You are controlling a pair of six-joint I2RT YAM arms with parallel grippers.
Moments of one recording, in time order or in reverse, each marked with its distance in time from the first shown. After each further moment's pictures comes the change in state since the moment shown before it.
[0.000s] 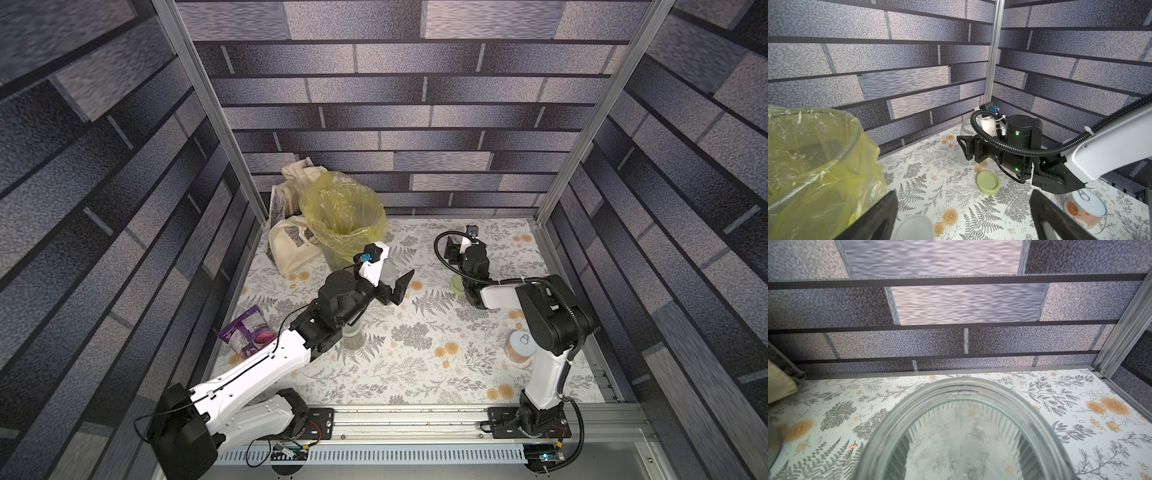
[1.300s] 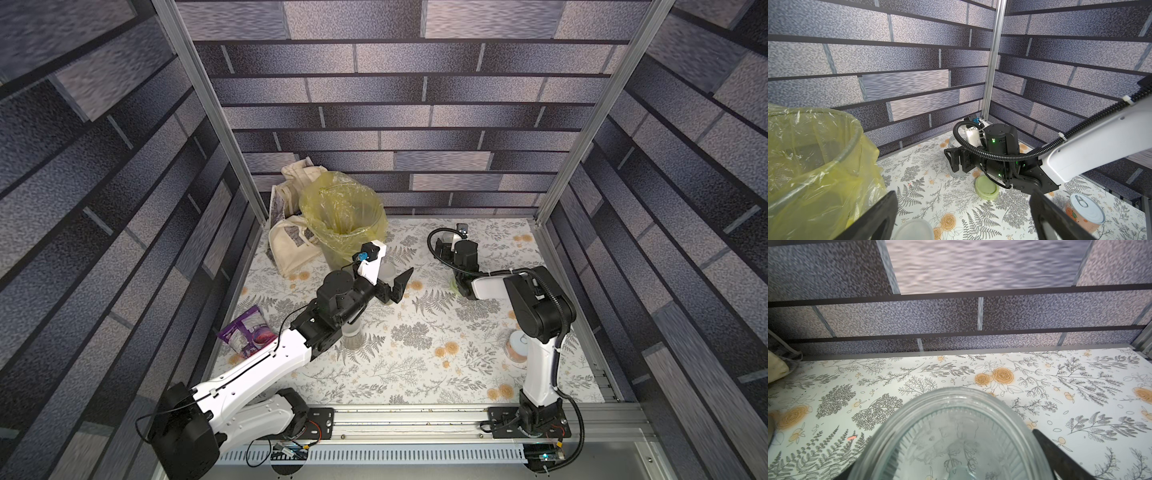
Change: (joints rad) left arm 0.016 0.008 -0.017 0.048 0.024 -0.027; right arm -0.002 0.116 0.113 -0.128 -0.043 0.057
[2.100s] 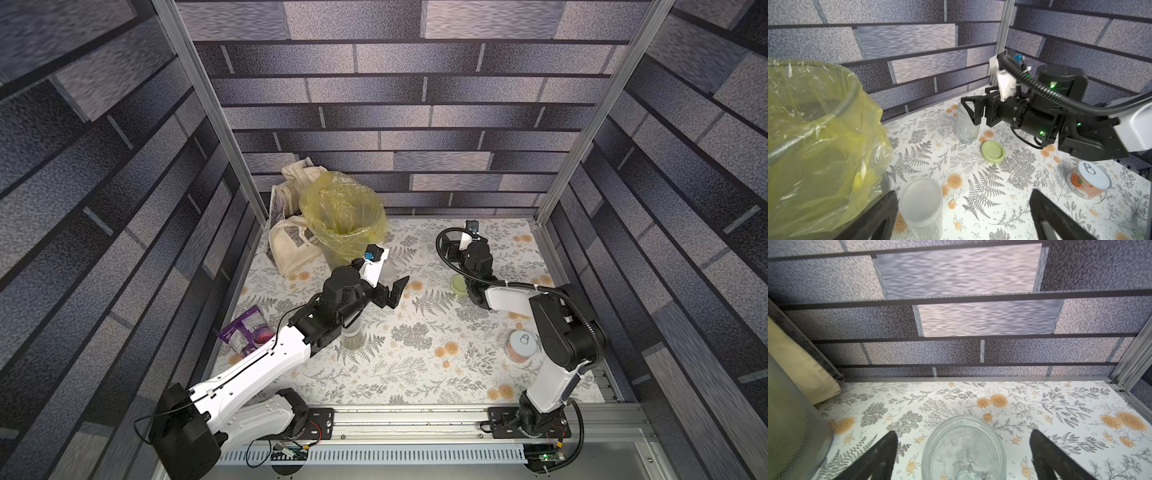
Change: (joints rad) left arm 0.008 0.012 0.063 -0.295 -0.032 -0.006; right arm 0.051 -0.290 -0.159 0.022 -0.012 -0.065
